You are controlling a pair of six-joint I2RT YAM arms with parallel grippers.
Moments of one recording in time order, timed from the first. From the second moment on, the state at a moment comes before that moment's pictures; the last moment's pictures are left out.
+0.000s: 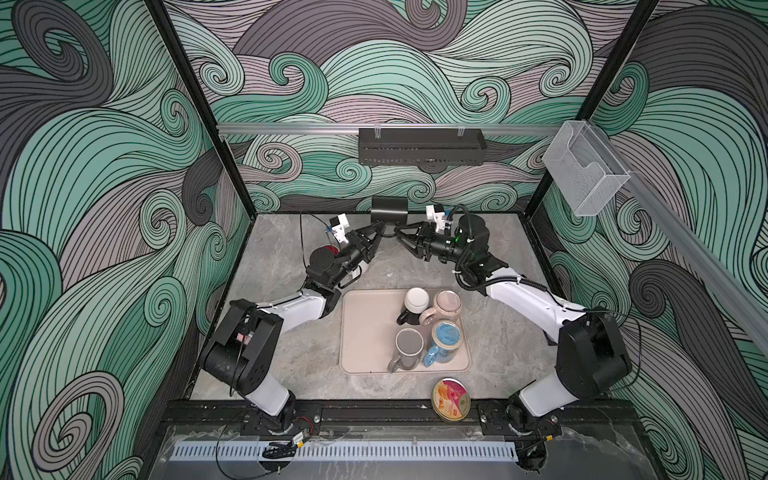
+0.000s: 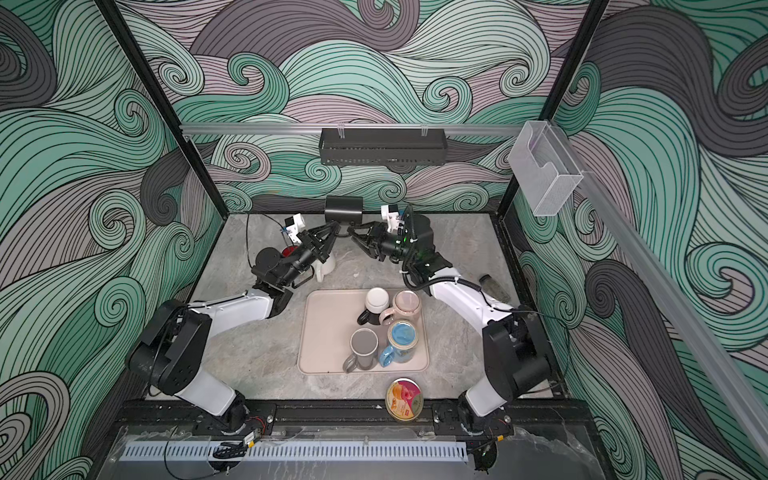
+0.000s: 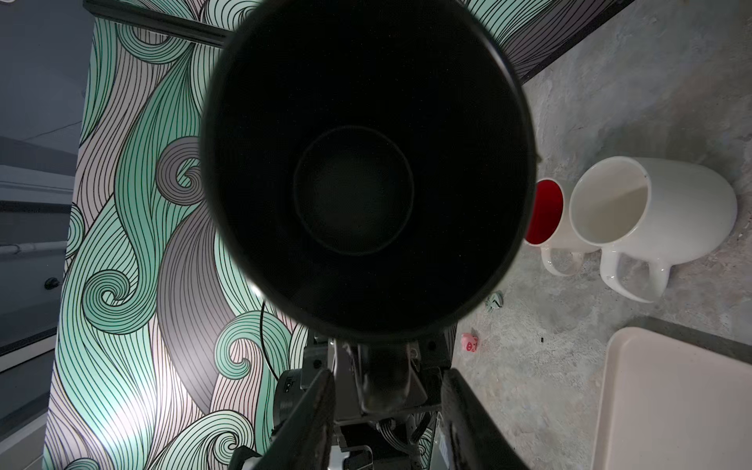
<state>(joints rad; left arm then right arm) -0.46 1.57 0.78 1.13 0.35 -1.53 0.48 1.57 1.13 0.38 -0.68 1.29</state>
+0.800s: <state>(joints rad) -0.50 1.33 0.75 0.64 0.24 -1.25 0.48 1.64 1.24 0.28 -0.69 1.24</state>
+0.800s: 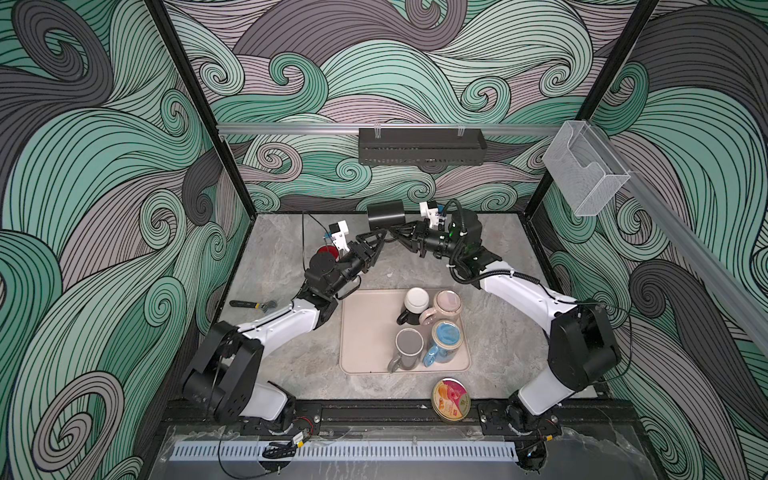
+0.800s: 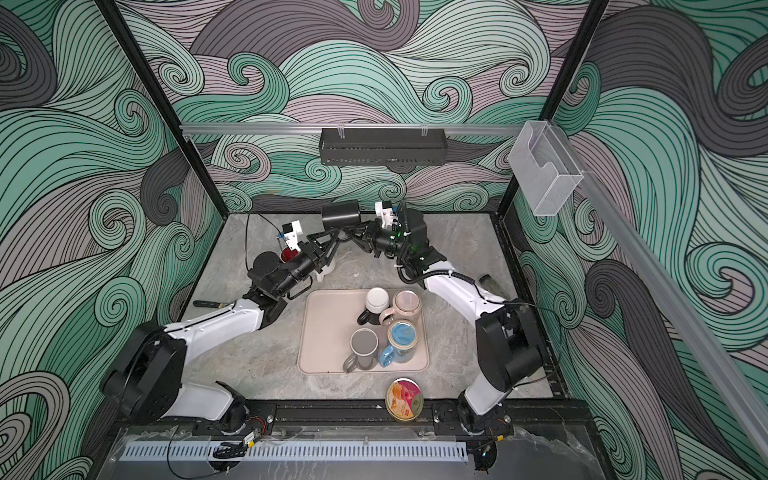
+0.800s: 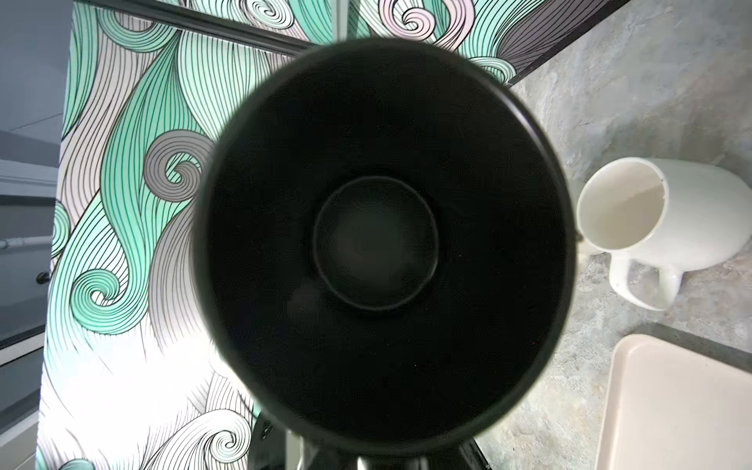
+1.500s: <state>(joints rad) -0.50 0.96 0.88 -0.38 -0.12 -0.60 0.61 1.72 1.56 -0.48 -0.27 0.70</state>
